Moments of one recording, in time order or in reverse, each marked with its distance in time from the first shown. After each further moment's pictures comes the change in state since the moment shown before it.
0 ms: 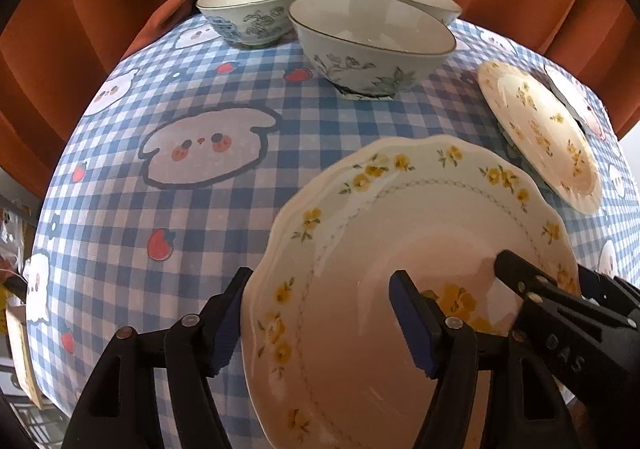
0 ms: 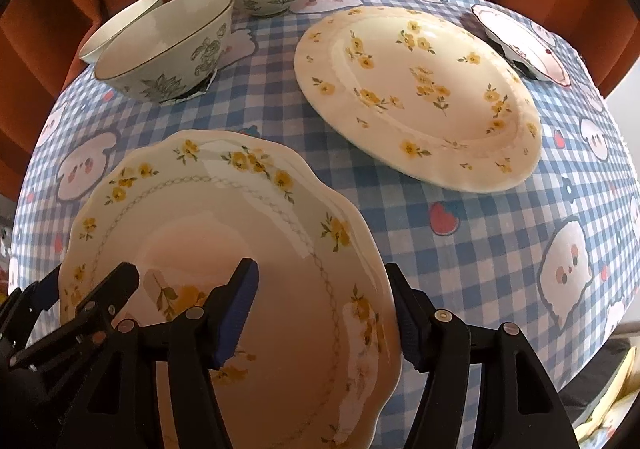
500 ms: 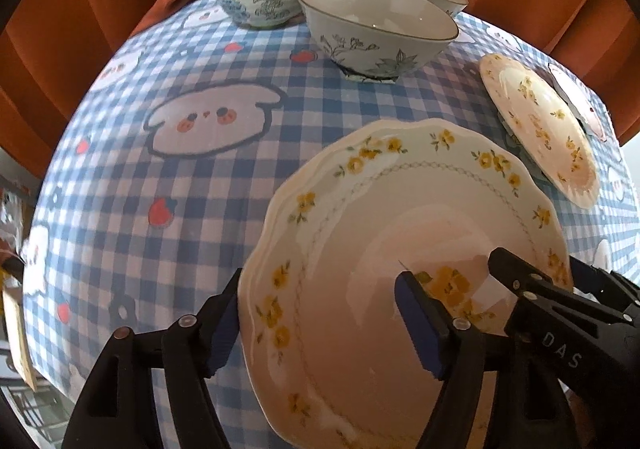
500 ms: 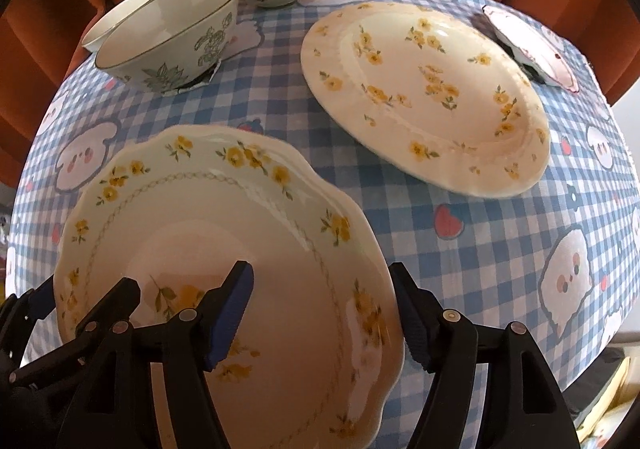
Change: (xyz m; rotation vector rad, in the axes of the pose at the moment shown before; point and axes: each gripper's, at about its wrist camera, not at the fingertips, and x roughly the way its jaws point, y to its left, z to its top) left arm -0.003 0.003 -0.012 -0.057 0.053 -0.014; right arm 0.003 -0.002 0.001 -0.051 0.038 0.015
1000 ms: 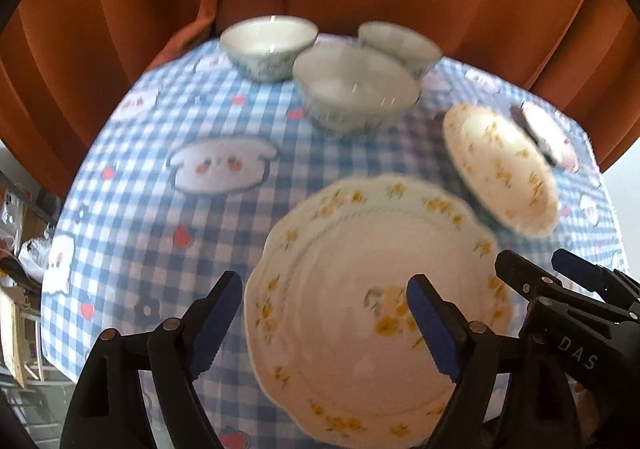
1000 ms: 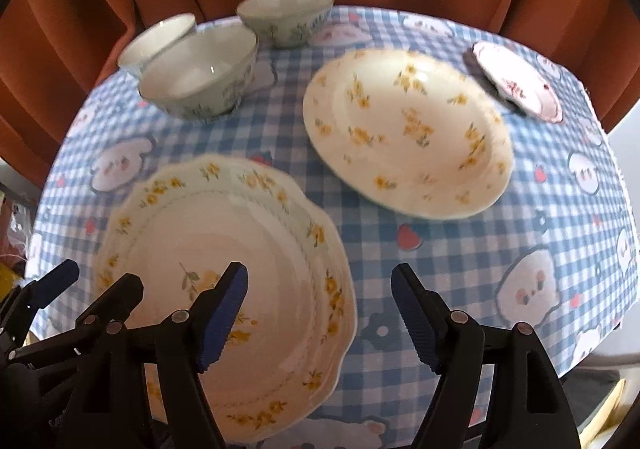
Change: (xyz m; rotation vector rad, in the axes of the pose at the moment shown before) left arm -0.066 -0.013 0.006 -0.019 -0.146 -0.023; right arm -0.068 -0.015 0.002 -0.053 -0.118 0.023
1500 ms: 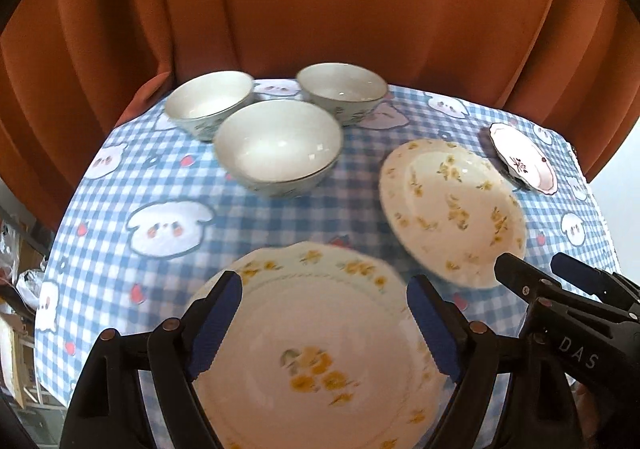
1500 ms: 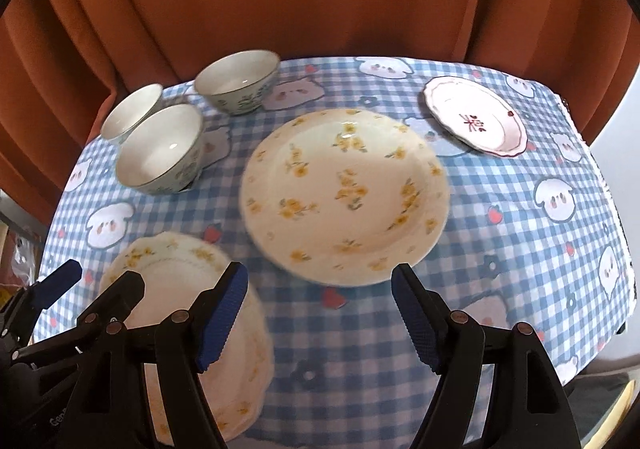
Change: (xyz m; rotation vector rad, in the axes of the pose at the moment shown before) left arm 0.005 -0.073 0.033 0.051 -0.087 -0.006; right arm -0.019 -0.068 0.032 0.053 -0.096 0.005
